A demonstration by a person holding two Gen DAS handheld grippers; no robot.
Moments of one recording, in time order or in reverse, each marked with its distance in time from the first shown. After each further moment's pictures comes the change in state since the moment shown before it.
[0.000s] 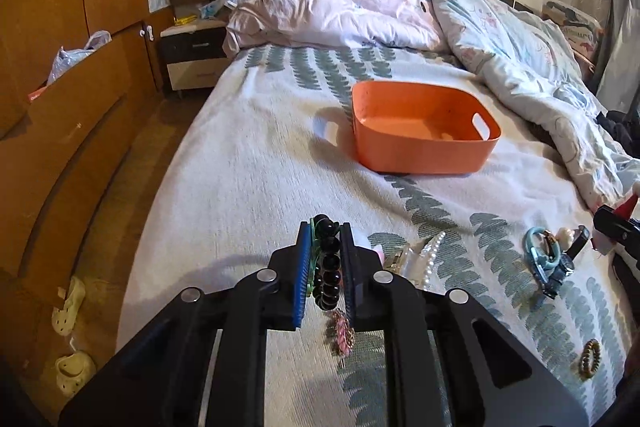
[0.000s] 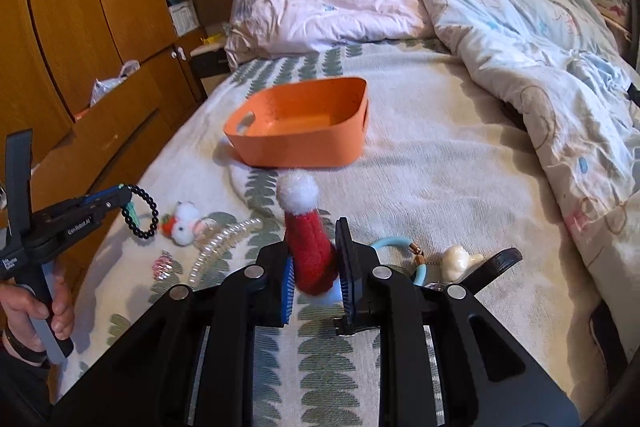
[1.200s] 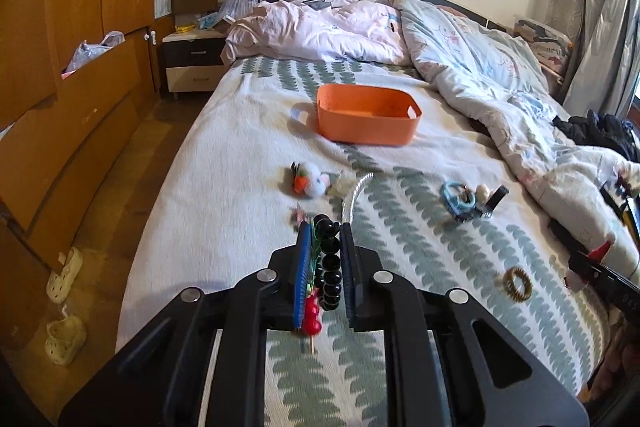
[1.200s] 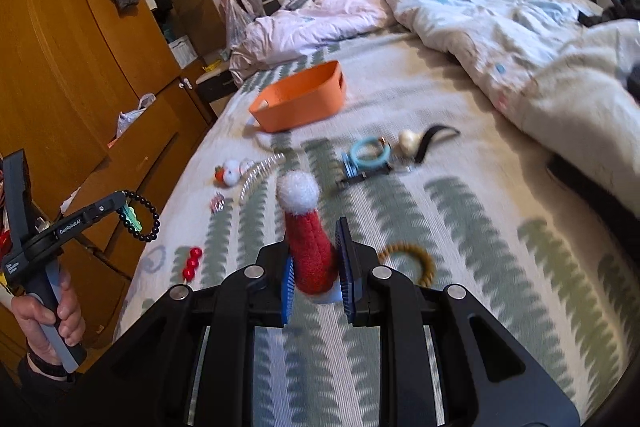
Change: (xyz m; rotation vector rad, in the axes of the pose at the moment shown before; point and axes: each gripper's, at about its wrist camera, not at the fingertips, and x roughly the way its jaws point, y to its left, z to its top) left arm -0.131 -0.027 -0.082 -0.031 -0.050 -0.061; right arm -0.148 -0.008 -0.124 0.186 -0.028 0.029
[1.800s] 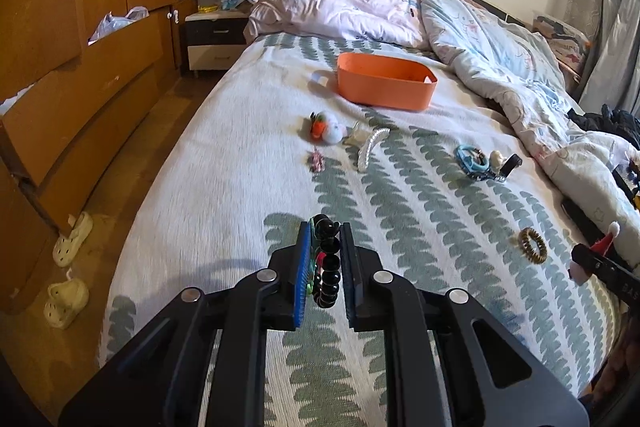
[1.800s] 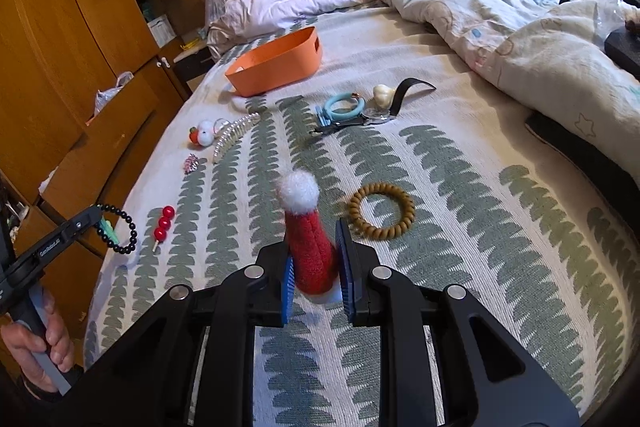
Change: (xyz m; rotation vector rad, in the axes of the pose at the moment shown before) left arm -0.006 0.003 -0.056 -0.050 0.037 0.052; right arm 0.009 -0.004 -0.036 0.001 0.062 -0.093
